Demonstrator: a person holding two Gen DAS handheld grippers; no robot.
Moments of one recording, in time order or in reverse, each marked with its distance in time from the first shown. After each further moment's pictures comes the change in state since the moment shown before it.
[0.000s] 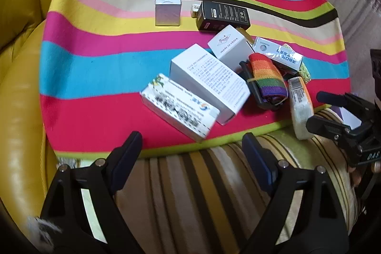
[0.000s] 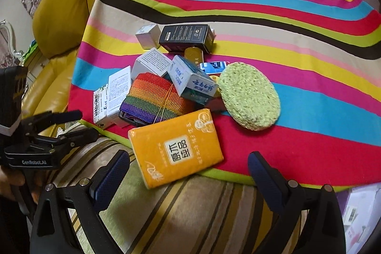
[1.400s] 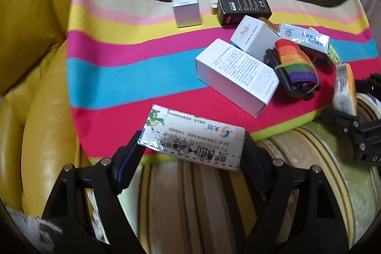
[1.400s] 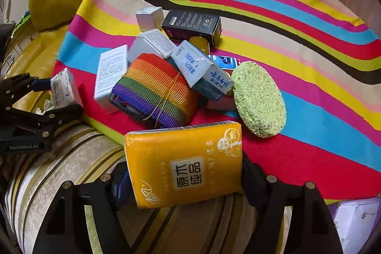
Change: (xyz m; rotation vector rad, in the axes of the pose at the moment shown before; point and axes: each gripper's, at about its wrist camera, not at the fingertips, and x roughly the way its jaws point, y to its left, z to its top) left arm -0.003 -0.009 -0.011 0.067 -0.001 0.258; right arm 0.016 0.020 -0.008 -0.126 0.033 -0.138
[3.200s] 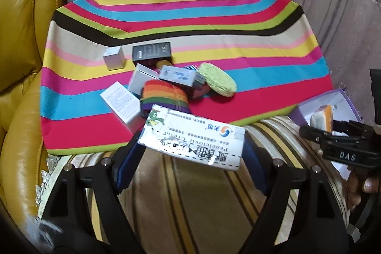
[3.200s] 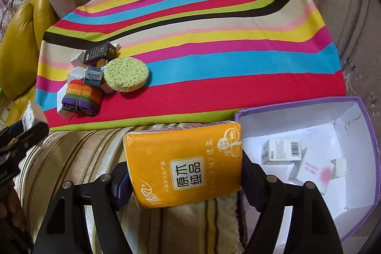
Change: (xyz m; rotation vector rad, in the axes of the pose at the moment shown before) left arm -0.082 -0.127 -0.004 0.007 -0.200 -0.168; right arm -0.092 -0.115 -0.094 0.427 -0.082 -0.113
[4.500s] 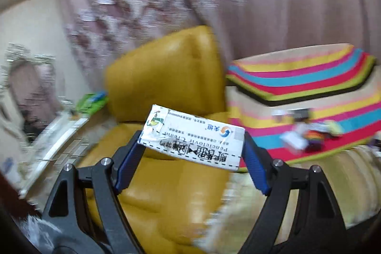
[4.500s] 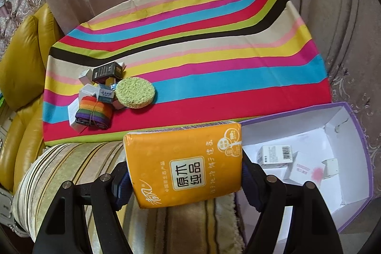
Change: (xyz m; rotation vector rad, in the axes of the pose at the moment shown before) left arm -0.274 0.126 -0.013 -0.037 -0.325 0.620; right arm -0.039 0.013 0.000 0.029 -0.097 -0.019
